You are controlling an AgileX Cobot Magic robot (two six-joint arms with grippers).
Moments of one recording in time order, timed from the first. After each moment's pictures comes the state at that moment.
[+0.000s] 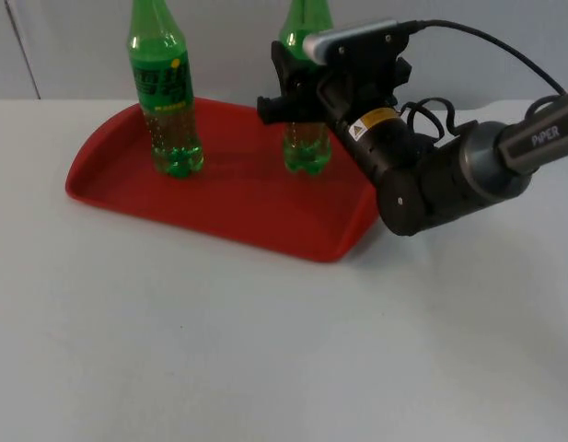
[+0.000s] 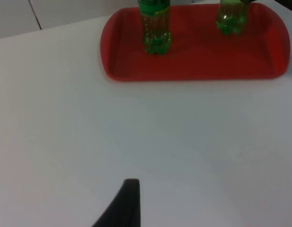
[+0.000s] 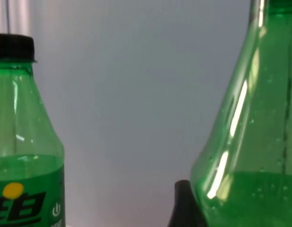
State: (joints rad) right arm 0.57 2.60 -1.69 0.08 -1.10 -0.12; left arm -0.31 0.01 -0.50 0.04 1.09 0.00
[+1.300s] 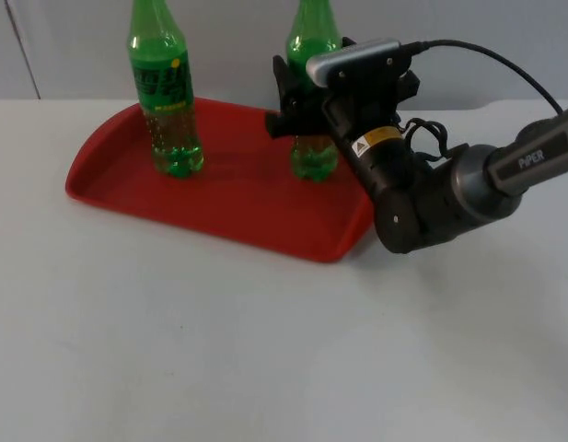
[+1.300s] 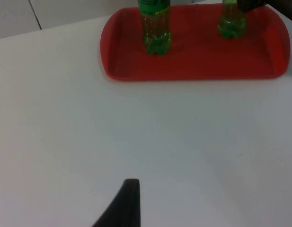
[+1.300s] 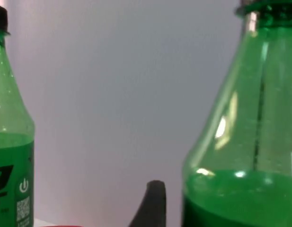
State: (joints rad) right arm 0.57 2.65 -1.70 0.14 -1.16 -0.20; left arm -0.31 0.01 -0.50 0.04 1.09 0.00
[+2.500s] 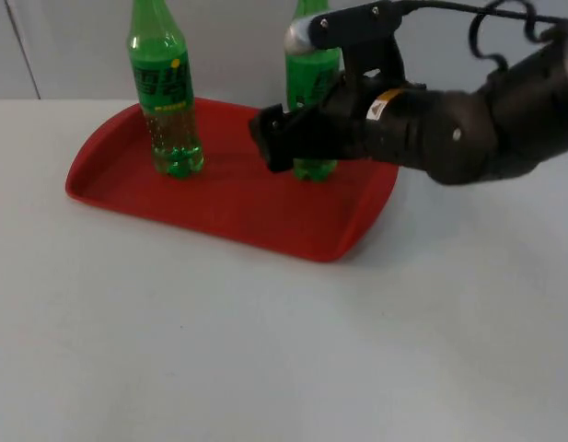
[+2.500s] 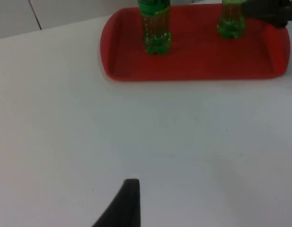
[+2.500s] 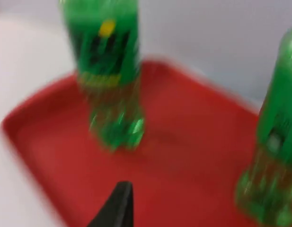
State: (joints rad) right arm 0.67 2.13 -1.26 0.25 -0.37 -0.24; left arm -0.31 0.01 -0.50 0.04 1.09 0.00
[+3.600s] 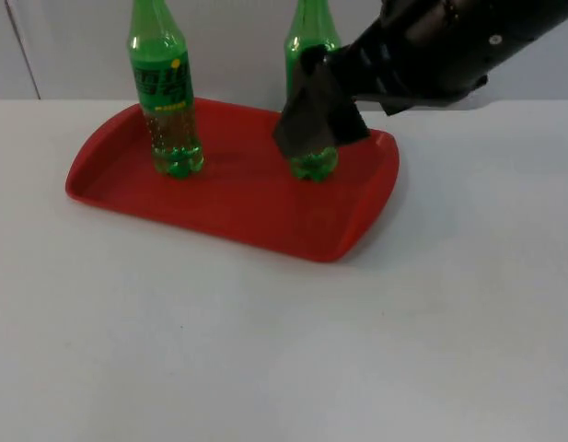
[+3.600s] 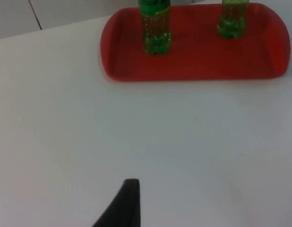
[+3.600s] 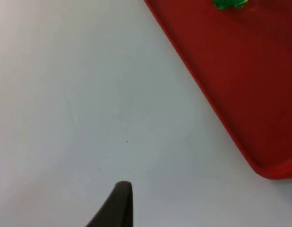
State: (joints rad) right arm 0.71 1.65 -1.21 0.27 0.49 -0.25; left arm -0.31 0.01 -0.50 0.04 1.09 0.00
